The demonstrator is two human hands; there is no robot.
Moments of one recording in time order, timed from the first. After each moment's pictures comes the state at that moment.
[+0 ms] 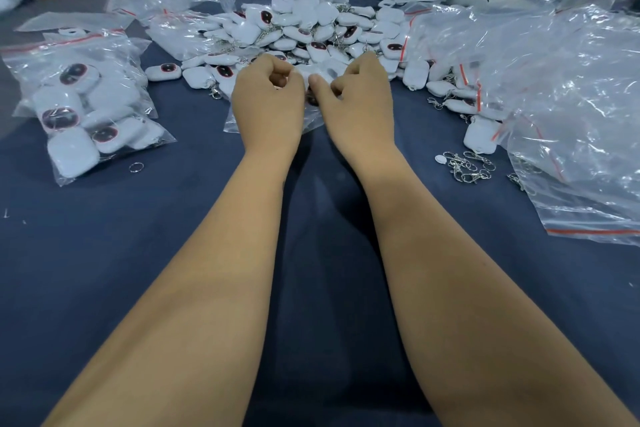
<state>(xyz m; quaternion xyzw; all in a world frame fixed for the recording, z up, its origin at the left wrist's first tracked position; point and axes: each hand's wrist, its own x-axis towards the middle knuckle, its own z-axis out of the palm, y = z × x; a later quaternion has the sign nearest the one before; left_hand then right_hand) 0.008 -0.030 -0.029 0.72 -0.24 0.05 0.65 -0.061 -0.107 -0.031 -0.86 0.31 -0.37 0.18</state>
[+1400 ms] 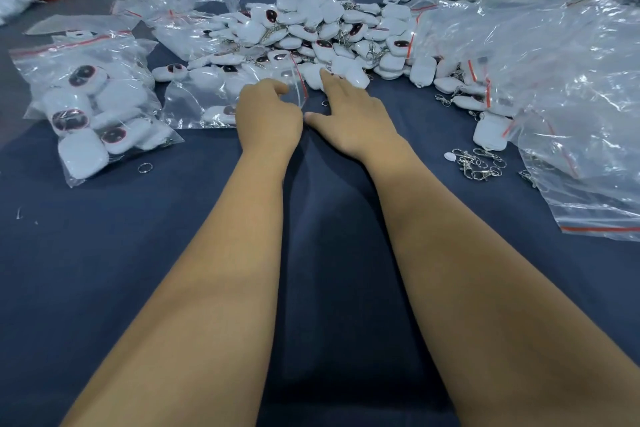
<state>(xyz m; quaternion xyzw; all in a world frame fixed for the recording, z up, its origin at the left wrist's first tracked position) 0.030 -0.027 -0.043 0.84 -0.24 0.00 0.49 -0.047 -0.131 -0.048 -0.95 0.27 -0.15 0.12</state>
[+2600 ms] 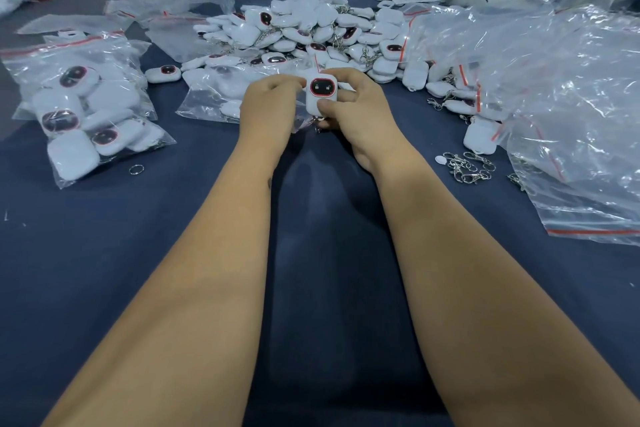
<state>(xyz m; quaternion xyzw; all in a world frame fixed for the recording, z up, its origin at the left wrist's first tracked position) 0.024 -0.034 -0.033 0.68 -0.22 -0.16 0.68 -0.061 -0.119 -0.036 -0.67 0.22 -0.32 0.63</state>
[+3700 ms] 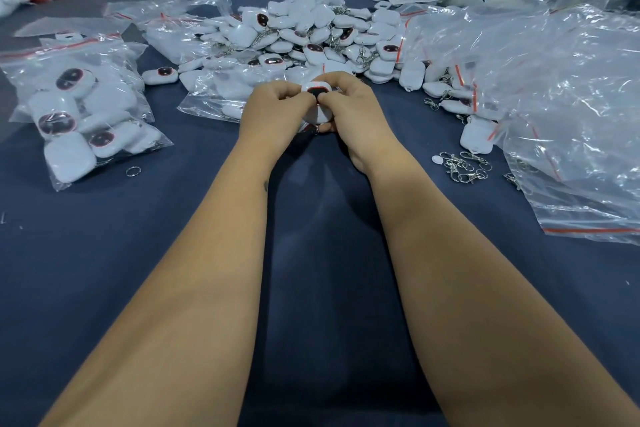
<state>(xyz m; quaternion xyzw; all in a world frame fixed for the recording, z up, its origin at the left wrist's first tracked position) 0.019 -0.031 -0.036 0.72 -0.30 -0.13 0.60 -0.060 -0.119 -0.037 -0.70 0.22 -0.31 0.61</state>
